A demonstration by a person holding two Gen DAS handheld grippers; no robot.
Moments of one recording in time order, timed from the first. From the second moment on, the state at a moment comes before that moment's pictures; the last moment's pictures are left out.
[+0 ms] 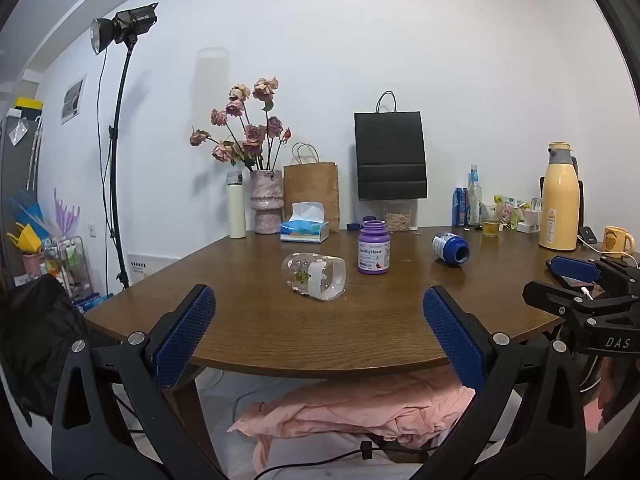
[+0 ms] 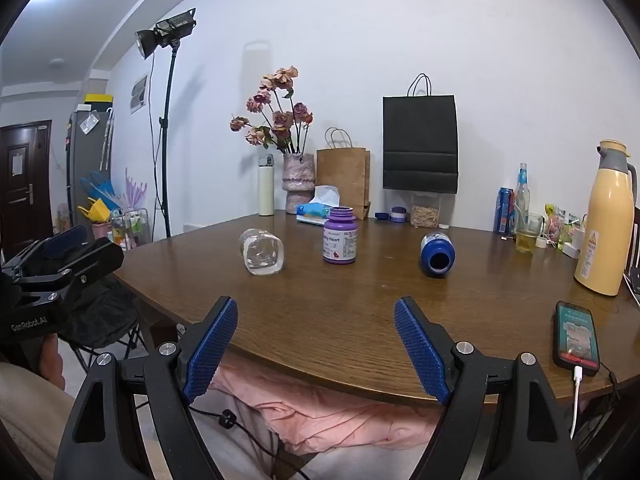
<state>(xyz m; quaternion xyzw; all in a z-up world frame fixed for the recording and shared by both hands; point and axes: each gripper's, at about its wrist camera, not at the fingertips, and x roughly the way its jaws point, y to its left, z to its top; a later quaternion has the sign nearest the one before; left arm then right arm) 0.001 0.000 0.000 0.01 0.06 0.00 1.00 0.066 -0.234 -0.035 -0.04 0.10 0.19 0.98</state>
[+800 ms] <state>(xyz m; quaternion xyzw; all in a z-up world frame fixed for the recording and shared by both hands) -0.005 -0.001 0.005 0.01 0.06 0.00 1.00 0.066 -0.234 -0.035 -0.04 0.10 0.19 0.98</state>
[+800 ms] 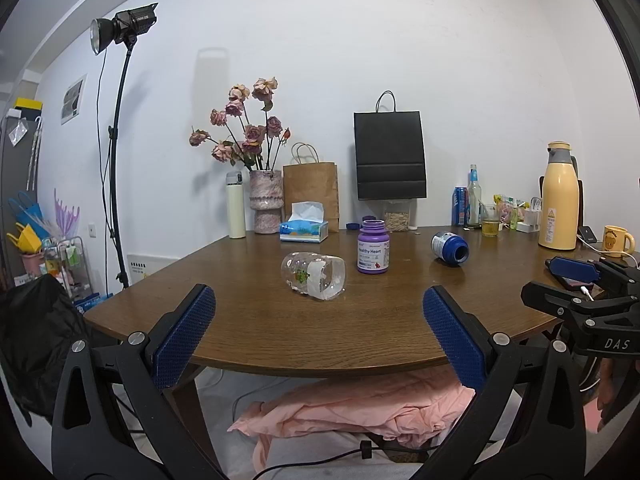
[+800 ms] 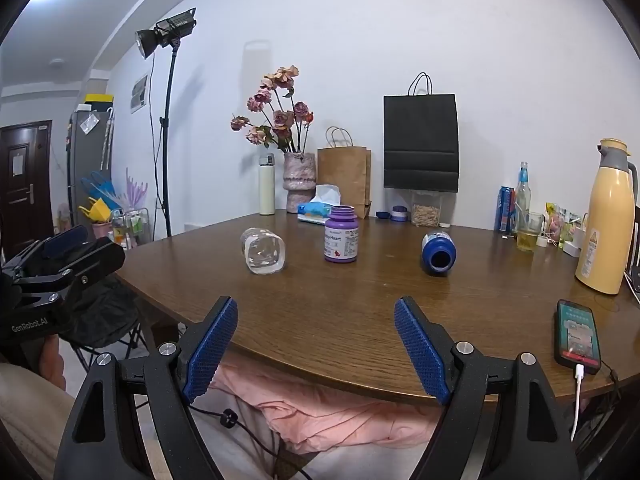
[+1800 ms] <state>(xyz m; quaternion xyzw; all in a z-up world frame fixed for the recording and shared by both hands) -0.003 0.002 0.006 0.01 0.05 0.00 1.00 0.066 -0.234 -0.034 -0.04 0.10 0.19 0.98</state>
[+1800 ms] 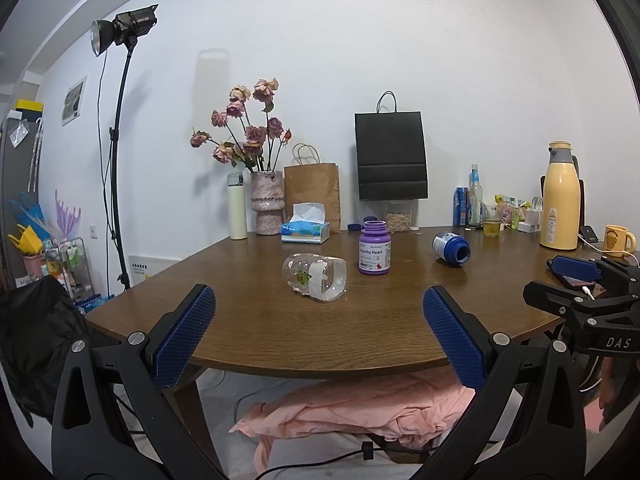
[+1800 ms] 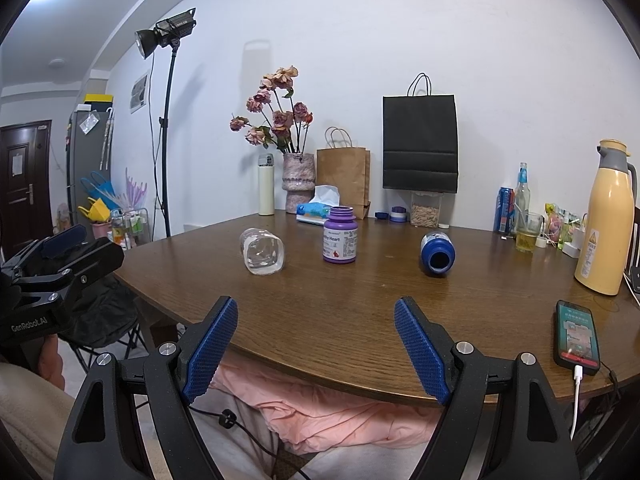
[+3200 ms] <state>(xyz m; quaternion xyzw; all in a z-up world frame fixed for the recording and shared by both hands) 0.009 -0.001 0.005 0.03 0.05 0.00 1.00 0.070 -0.233 -0.036 -0.04 0.10 0.19 0.98</state>
